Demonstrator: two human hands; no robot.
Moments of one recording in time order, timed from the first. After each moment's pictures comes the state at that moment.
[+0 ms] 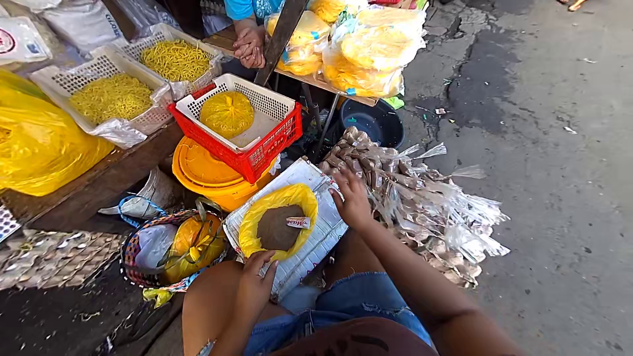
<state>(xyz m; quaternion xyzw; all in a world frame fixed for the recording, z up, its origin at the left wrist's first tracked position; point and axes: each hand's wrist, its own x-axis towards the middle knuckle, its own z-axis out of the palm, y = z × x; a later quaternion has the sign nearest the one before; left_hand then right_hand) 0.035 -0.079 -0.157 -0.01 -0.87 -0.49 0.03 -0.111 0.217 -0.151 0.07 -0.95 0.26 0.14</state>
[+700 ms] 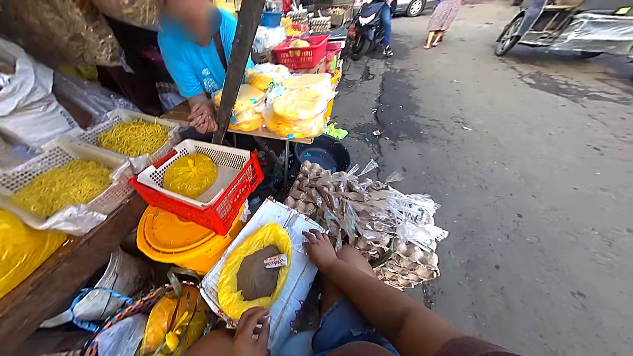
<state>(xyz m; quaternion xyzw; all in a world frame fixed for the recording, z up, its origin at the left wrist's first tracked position) 0.049 -0.070 -0.150 -0.08 -0.87 -0.49 -0.03 -0.076 0.213 -0.208 0.04 -0.98 0.18 -0.10</state>
